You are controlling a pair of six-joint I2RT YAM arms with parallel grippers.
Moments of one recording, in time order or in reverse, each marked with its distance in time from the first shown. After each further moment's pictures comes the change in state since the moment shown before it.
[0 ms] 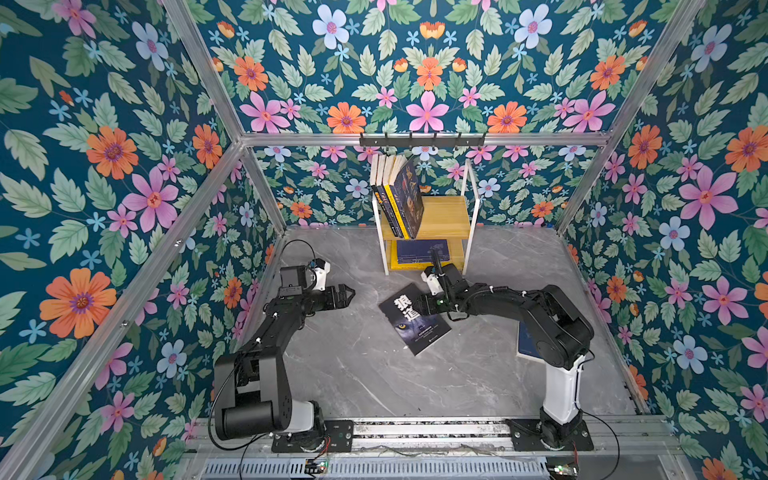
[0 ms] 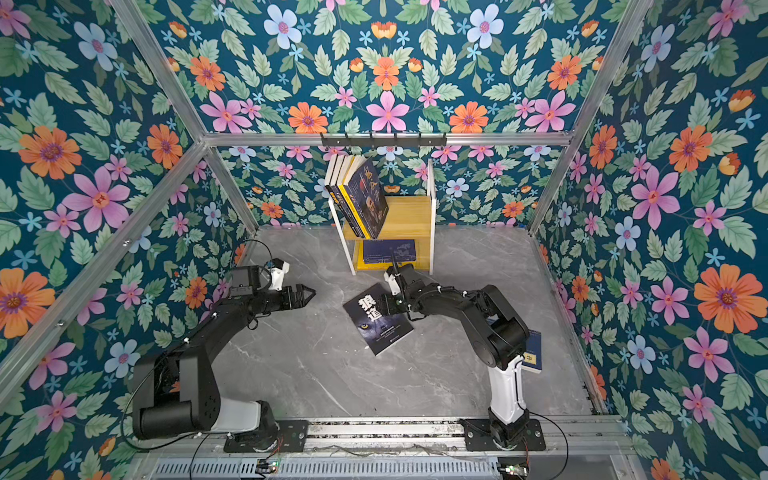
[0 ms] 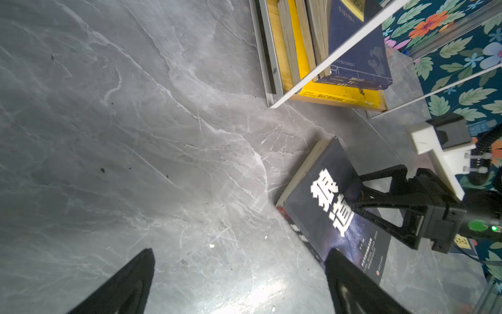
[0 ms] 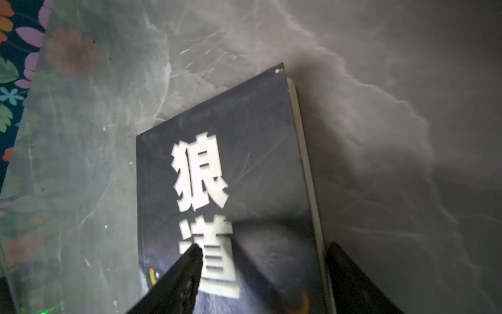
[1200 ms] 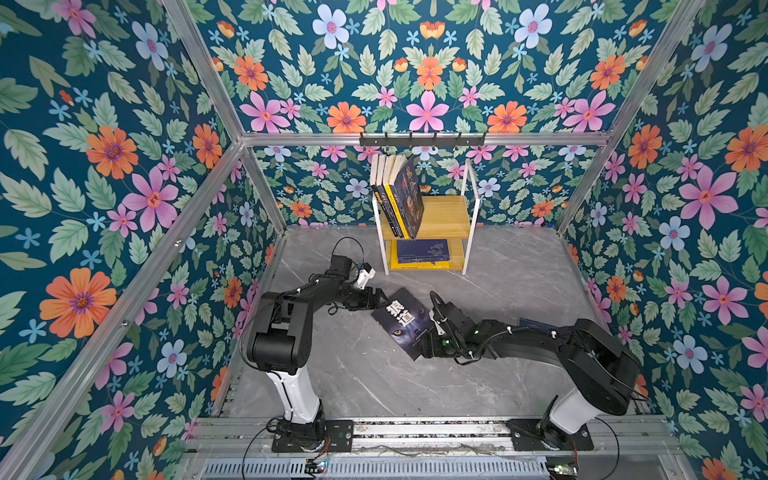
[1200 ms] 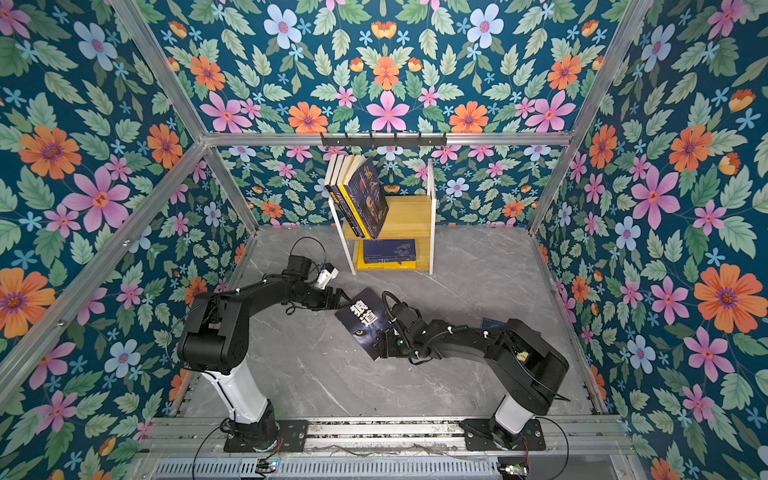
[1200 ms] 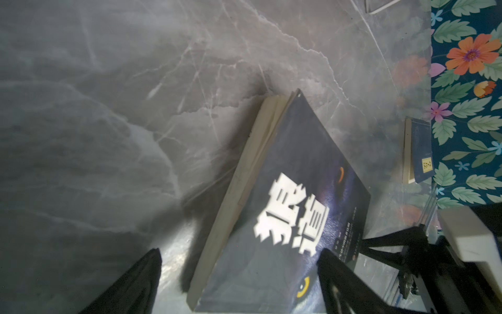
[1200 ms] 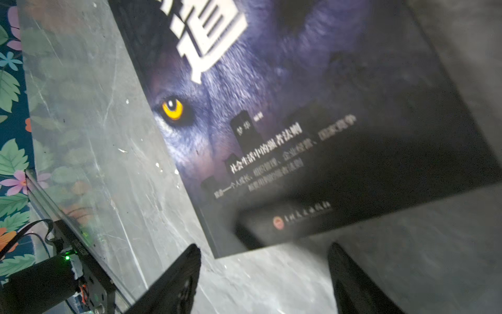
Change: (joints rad) left arm -0.272 0.414 0.254 -0.141 0.074 0.011; right arm 0.246 -0.343 -0.379 -0.043 0.104 0.416
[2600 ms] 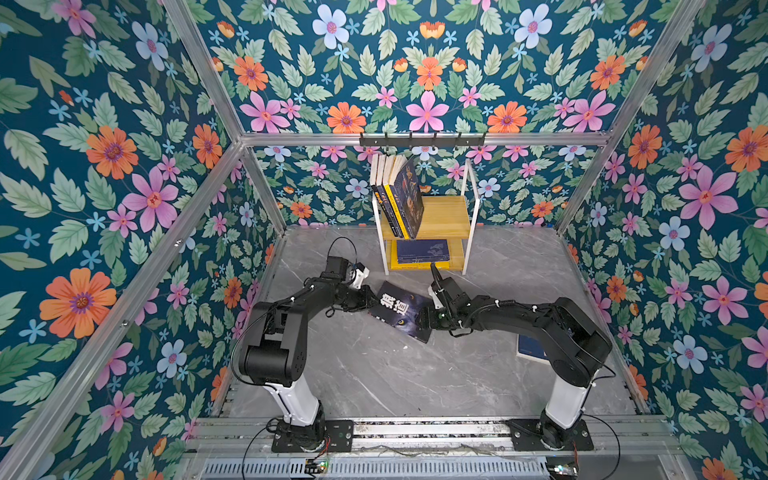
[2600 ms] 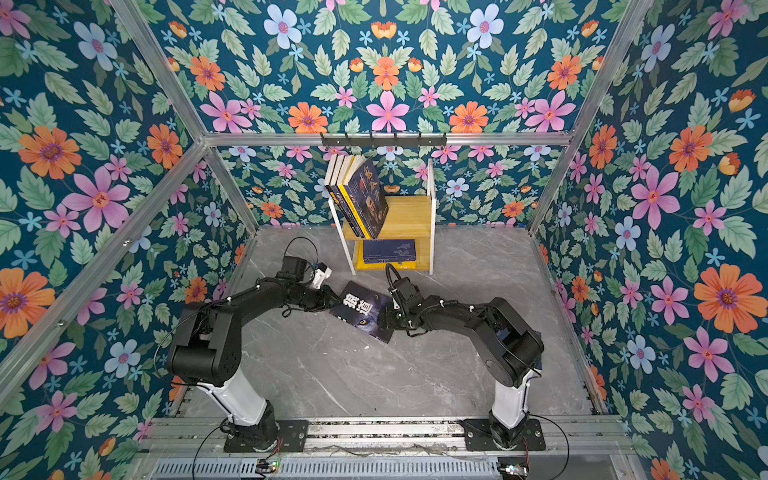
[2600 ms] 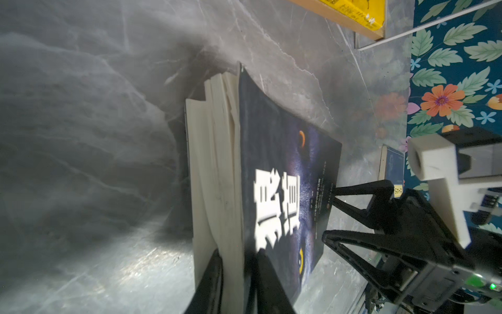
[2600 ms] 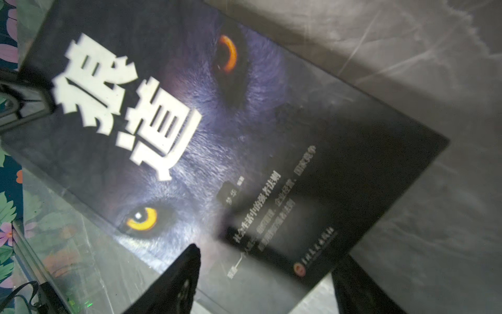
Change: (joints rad) left arm -0.009 -0.097 -0.062 0.027 0.009 -0.183; right arm -0.155 0.205 0.224 -0.014 -0.021 -0.135
